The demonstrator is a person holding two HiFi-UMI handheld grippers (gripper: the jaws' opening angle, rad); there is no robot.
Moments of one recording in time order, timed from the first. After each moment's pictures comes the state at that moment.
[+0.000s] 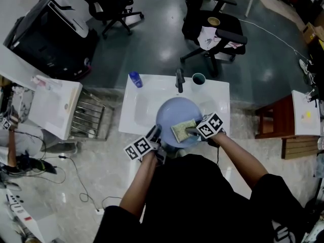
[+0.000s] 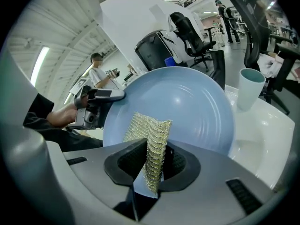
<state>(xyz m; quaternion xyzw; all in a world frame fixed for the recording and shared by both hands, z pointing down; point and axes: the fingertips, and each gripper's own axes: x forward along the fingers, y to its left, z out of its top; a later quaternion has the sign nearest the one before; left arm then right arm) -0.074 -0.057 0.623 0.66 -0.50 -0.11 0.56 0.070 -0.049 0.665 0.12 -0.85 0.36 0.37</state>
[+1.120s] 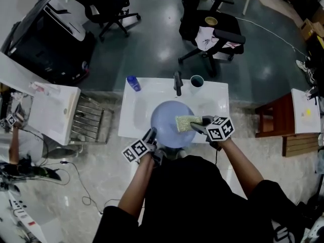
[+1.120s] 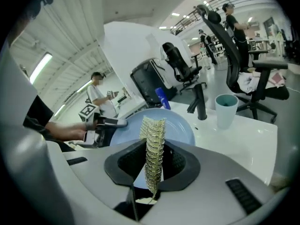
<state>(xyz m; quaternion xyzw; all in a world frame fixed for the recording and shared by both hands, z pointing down) -0.097 -0.063 0.648 0.64 -0.52 -0.09 0.56 0.096 -0.087 0.618 0.23 -0.88 0.33 0.24</state>
